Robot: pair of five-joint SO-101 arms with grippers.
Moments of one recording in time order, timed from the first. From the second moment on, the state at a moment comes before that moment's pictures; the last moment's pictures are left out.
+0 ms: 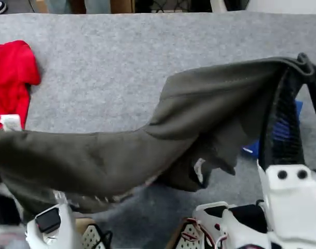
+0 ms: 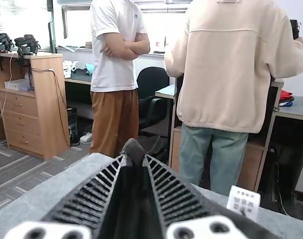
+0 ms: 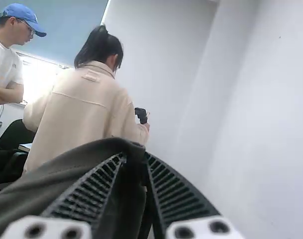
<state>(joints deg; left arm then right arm) -33.8 -53.0 -42.6 100.8 0.3 -9.4 -17.9 -96.1 97.6 14.9</state>
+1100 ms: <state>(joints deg) -34.2 -67.8 -24.1 81.8 0.3 -21.3 -24.6 -77.2 76.3 21.5</state>
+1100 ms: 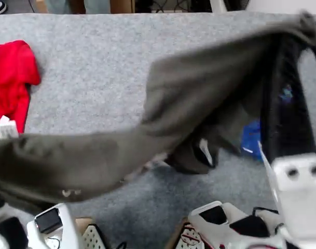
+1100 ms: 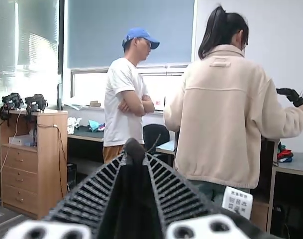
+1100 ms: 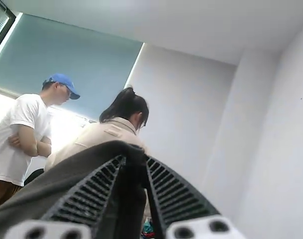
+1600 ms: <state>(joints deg) -34.2 -68.9 5.9 63.8 0.3 -18.6 -17.2 -50.4 69.3 21.7</state>
